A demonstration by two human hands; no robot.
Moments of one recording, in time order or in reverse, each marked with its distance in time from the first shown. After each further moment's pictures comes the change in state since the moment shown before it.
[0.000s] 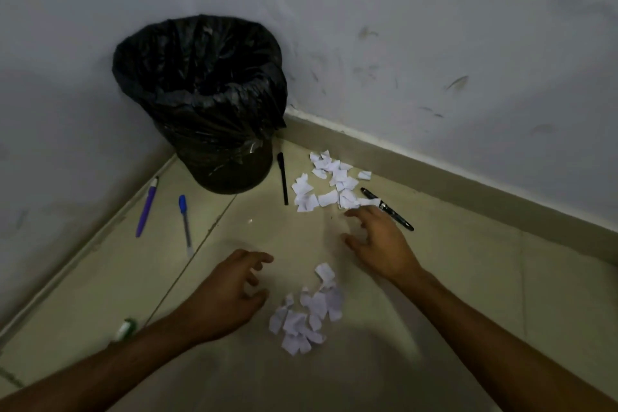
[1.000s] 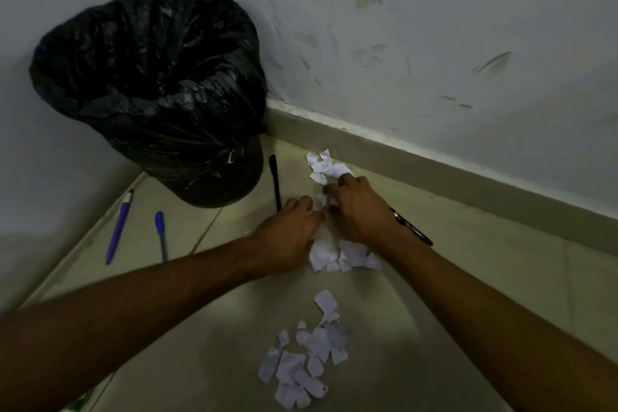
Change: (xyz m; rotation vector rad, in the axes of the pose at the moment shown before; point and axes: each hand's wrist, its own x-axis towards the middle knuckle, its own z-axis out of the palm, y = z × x) left_hand 0.175 0.030 0.035 0.648 -0.137 0.287; right_hand 0.113 0.011 0.035 -0.327 -0.153 -0.178
